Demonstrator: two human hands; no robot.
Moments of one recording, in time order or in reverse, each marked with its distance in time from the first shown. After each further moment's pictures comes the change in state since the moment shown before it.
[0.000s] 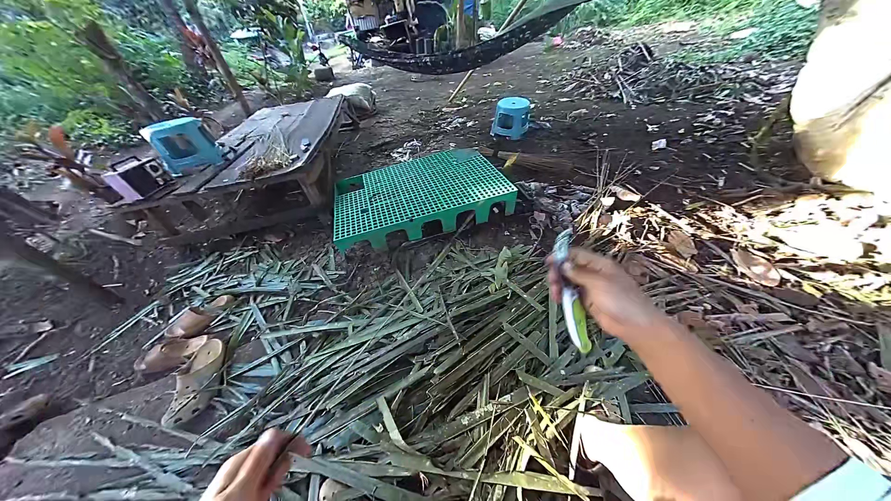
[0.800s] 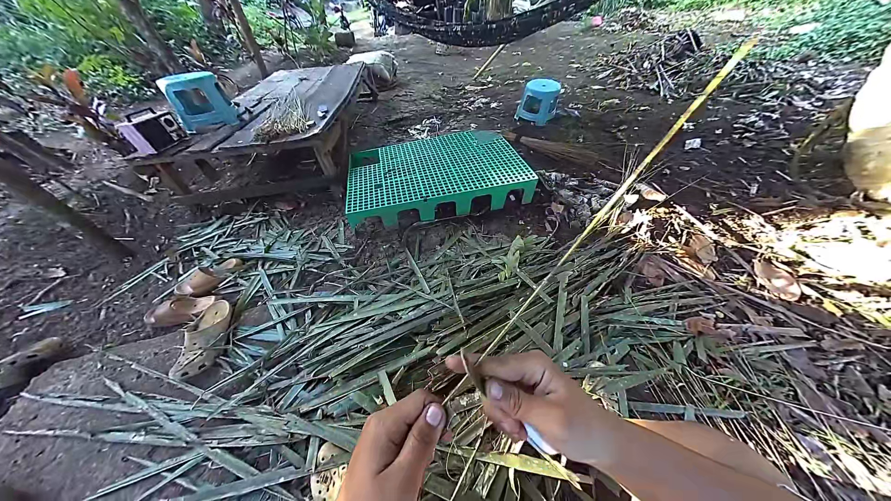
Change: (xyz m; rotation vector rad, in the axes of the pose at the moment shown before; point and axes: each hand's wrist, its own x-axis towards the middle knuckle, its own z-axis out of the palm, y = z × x) left_hand -0.008 0.070 0.127 -0.230 -0.172 0.407; right_hand -0.102 0.008 0.110 0.288 -0.756 -0.163
